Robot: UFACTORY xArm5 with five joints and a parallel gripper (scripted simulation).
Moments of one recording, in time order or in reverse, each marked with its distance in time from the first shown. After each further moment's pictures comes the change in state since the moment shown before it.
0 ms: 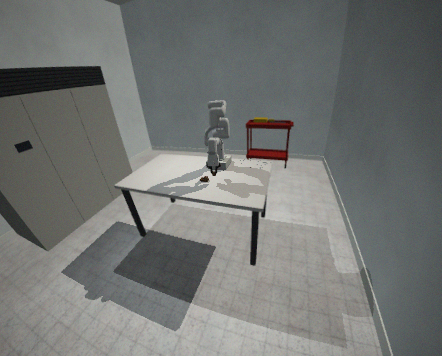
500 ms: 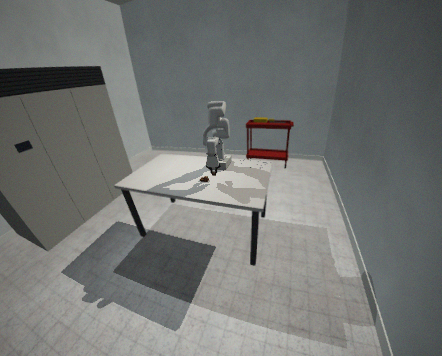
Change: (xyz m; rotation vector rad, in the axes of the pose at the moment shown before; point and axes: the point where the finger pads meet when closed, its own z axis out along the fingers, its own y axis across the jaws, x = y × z) arm -0.004 0.000 0.000 0.000 0.185 0.000
